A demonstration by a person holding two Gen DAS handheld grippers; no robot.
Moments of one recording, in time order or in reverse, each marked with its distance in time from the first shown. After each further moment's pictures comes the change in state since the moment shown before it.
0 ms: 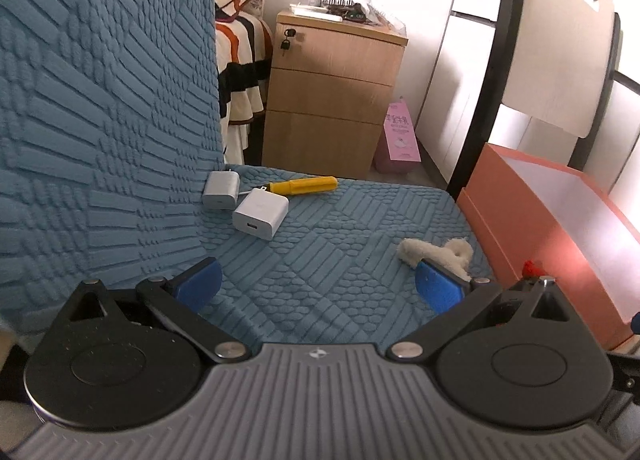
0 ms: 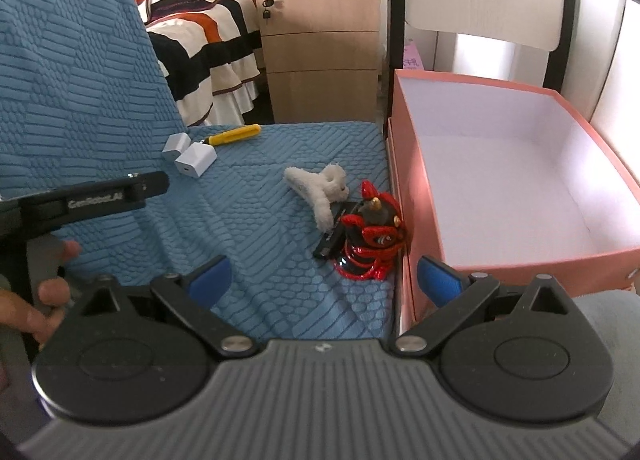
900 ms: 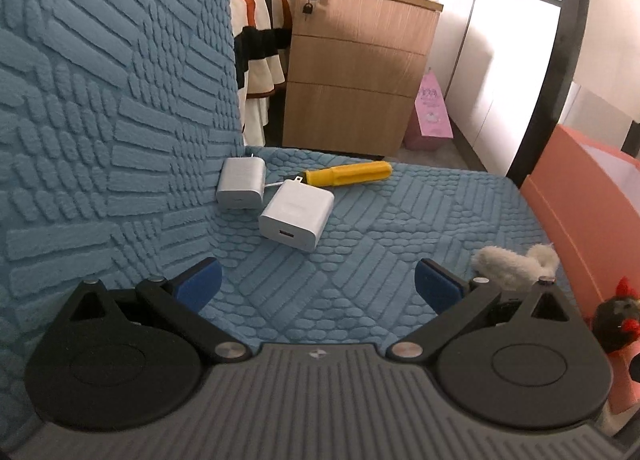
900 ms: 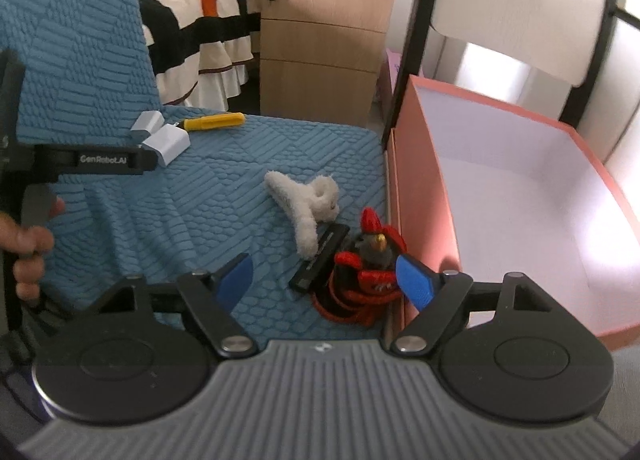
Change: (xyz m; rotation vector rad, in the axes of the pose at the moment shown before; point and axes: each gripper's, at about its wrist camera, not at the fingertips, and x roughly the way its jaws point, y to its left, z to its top) left arm 0.096 0.036 0.017 0.014 0.087 0.059; right arm 0.060 0.016 0.016 -0.159 0.003 -0.079
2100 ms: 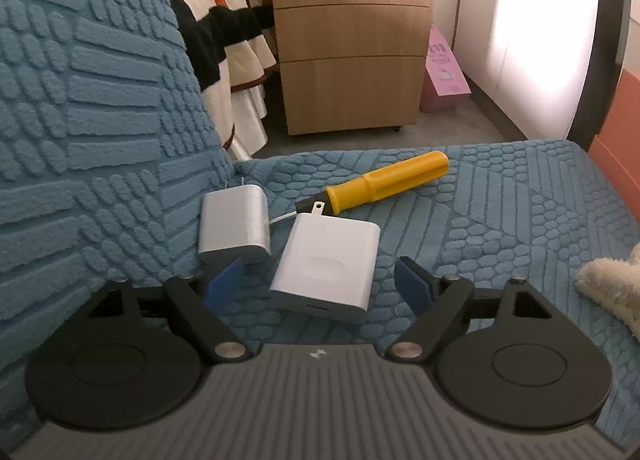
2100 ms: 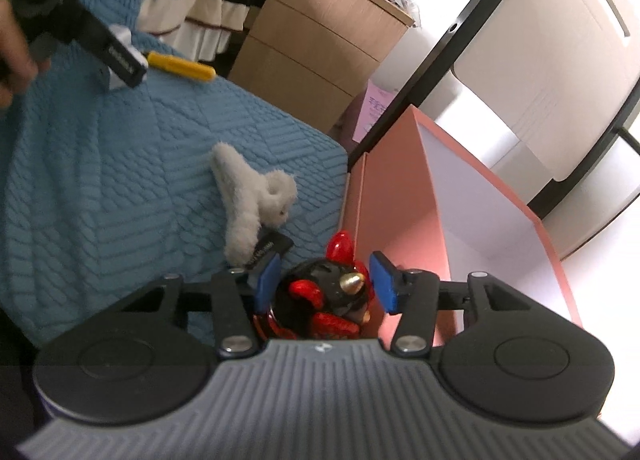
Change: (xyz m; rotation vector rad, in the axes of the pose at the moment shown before) left arm 0.107 0.004 0.037 0.176 0.077 0.055; right arm 0.058 0.020 -0.014 -0.354 -0.041 -0.263
